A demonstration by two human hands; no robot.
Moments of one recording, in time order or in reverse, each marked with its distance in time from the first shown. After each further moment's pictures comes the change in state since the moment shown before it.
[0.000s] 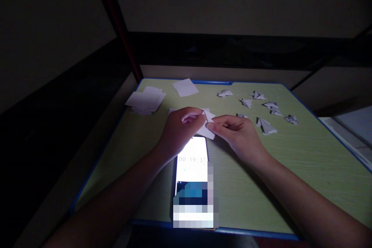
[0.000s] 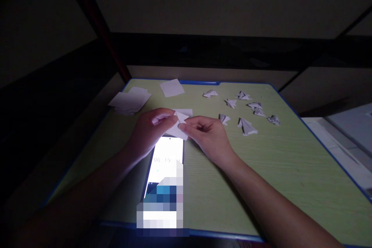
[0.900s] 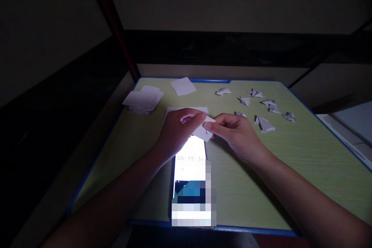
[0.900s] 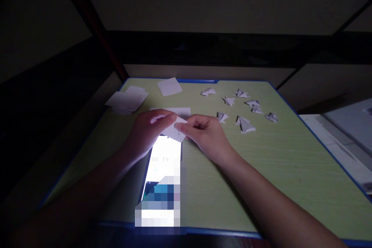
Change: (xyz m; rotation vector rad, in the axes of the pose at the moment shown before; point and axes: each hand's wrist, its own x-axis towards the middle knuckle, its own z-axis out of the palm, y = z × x) left_hand -0.003 0.006 -0.001 0.051 -0.070 -0.050; right_hand 0.000 0.004 -0.005 -0.037 -0.075 0.018
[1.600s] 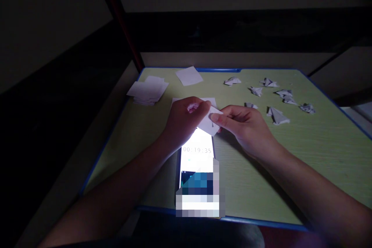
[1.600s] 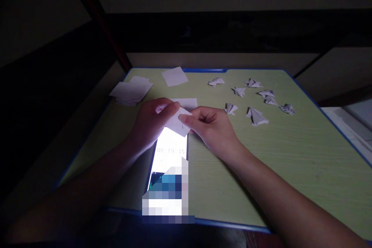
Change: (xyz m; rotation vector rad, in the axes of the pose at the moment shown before) left_hand 0.002 -0.002 0.003 -0.018 0.049 0.005; right_hand -0.006 -0.003 0.007 -0.006 -0.010 0.011
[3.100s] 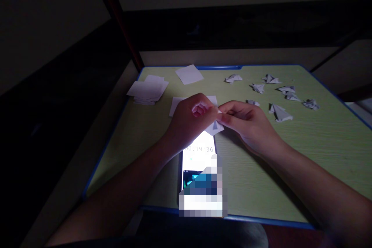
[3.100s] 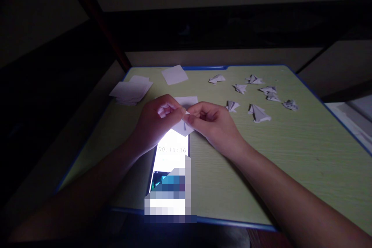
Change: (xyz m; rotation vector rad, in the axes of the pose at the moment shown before) left_hand -0.004 0.004 0.001 0.071 -0.107 0.113; right_hand 0.002 0.006 -0.005 0.063 -0.054 -0.086
